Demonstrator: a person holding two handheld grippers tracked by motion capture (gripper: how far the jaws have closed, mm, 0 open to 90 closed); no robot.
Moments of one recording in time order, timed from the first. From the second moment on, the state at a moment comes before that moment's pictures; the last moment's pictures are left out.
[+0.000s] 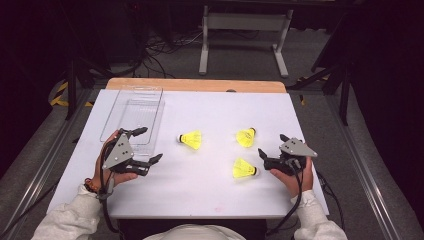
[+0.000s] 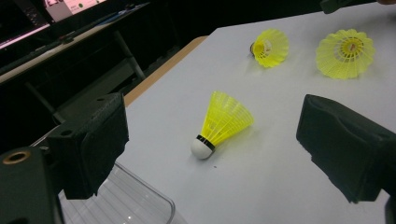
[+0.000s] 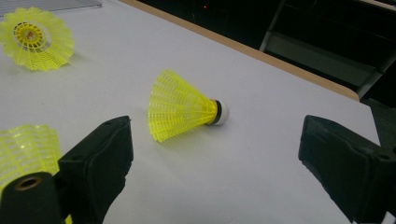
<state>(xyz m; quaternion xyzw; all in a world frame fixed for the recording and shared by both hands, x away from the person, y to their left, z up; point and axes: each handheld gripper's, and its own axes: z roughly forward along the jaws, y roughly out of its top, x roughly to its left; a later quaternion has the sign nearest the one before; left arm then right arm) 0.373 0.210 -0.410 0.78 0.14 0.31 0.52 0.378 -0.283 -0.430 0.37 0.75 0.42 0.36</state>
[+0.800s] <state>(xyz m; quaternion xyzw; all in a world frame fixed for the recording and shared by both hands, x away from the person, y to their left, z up) 0.352 0.252 -0.431 0.79 0.18 0.30 0.51 0.372 -0.282 -0.421 0.36 0.74 0.42 0.39</state>
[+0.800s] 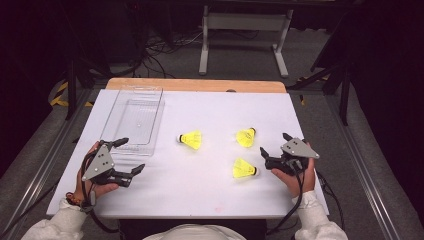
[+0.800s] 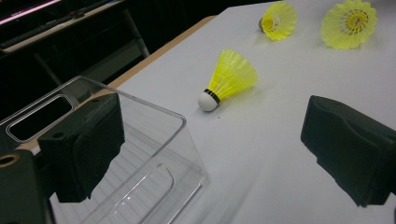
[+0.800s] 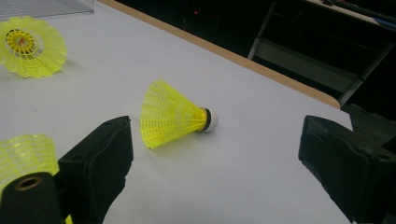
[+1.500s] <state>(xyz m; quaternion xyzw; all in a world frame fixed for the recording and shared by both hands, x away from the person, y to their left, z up) 0.336 0.273 -0.445 0.78 0.20 0.28 0.53 0.355 -0.261 -0.398 0.36 0.74 0.43 0.38</state>
